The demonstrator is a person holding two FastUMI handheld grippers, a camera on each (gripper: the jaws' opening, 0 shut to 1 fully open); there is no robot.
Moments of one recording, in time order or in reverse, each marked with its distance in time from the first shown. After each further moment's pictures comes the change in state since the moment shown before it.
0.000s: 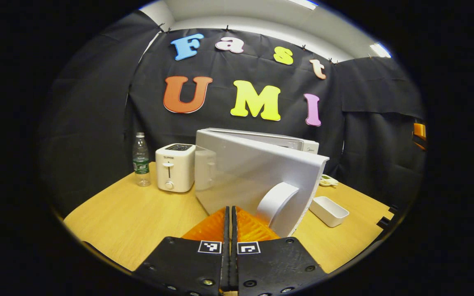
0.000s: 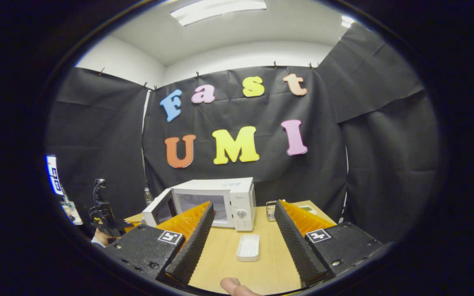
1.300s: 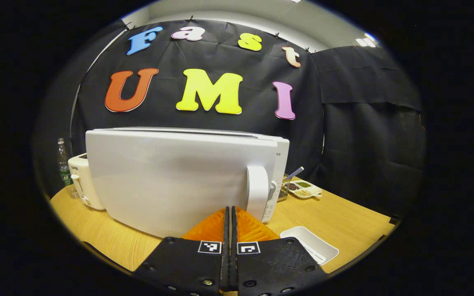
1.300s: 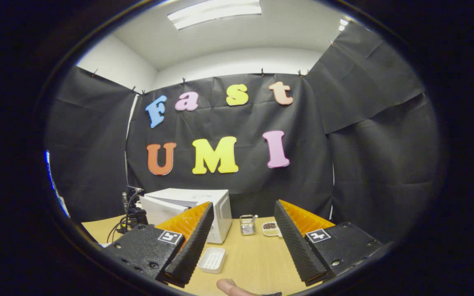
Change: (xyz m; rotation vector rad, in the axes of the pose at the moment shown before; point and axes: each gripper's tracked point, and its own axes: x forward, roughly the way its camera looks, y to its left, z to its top) left arm 0.183 -0.147 0.010 0.051 -0.006 -0.151; right arm 0.052 -0.111 0.028 -0.019 -0.069 -0.052
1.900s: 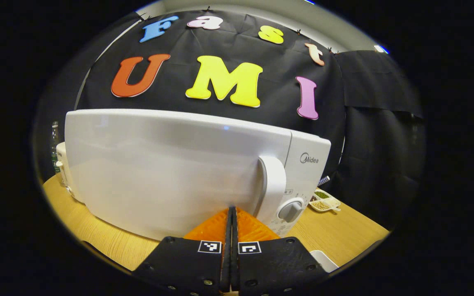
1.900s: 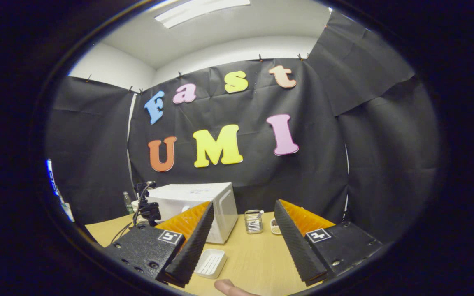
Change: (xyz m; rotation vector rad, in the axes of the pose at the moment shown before) left arm 0.077 0.018 -0.010 -0.081 0.035 0.097; right arm 0.065 -0.023 -0.039 0.063 0.055 0.060
